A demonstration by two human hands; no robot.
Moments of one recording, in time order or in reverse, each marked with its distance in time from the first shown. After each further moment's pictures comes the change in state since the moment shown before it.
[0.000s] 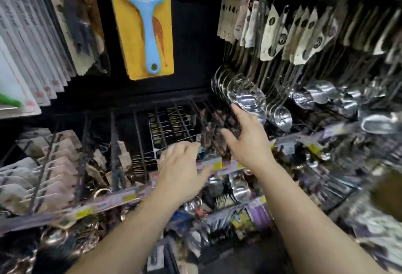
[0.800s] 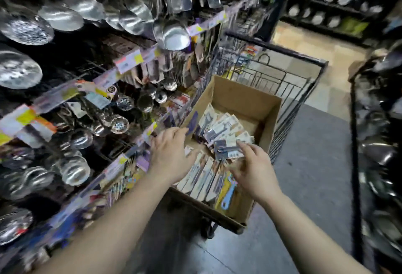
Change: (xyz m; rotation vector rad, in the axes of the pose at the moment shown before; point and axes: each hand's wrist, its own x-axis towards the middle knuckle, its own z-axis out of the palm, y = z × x) left_hand -0.038 0.357 0.241 -0.092 -0.417 0.497; right_hand -0.300 0.335 -0.209 -0.294 0.041 0.802
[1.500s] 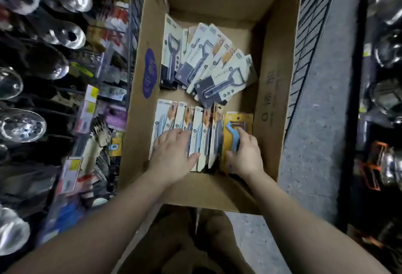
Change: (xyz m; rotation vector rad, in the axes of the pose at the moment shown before) left_hand 0.116 -0.048 0.177 0.162 -0.721 0.184; right_hand 0.071 0.092 0.176 0.302 -0.278 0.795
